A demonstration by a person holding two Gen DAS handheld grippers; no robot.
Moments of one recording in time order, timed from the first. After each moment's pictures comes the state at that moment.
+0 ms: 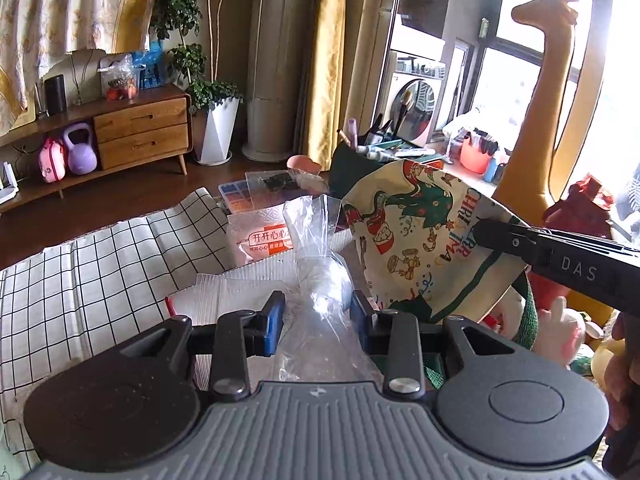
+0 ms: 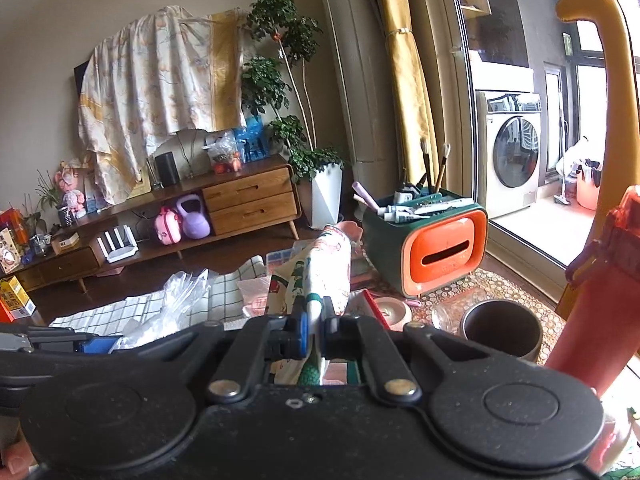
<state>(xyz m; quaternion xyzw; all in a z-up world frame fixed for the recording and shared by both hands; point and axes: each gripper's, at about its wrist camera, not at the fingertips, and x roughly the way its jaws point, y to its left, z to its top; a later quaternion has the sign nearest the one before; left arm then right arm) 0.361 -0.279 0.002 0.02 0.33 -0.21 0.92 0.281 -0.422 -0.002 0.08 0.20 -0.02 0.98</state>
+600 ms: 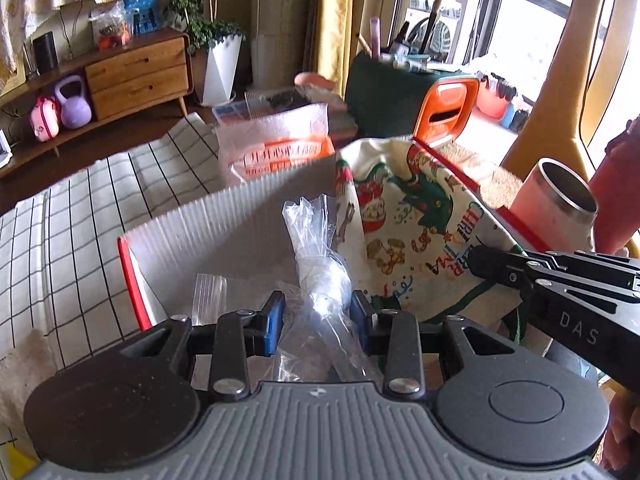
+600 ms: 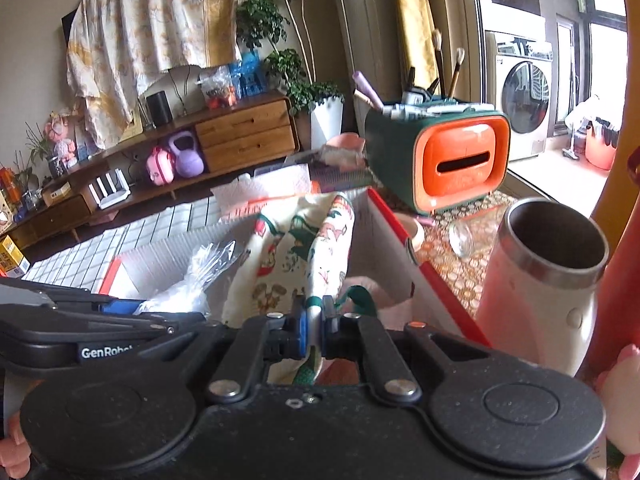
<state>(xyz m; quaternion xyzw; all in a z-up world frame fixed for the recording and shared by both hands) 0.406 -0.299 -0.077 0.04 0.42 -0.20 0.89 0.312 -0.418 -0.076 0.08 0.29 -0.01 0.95</state>
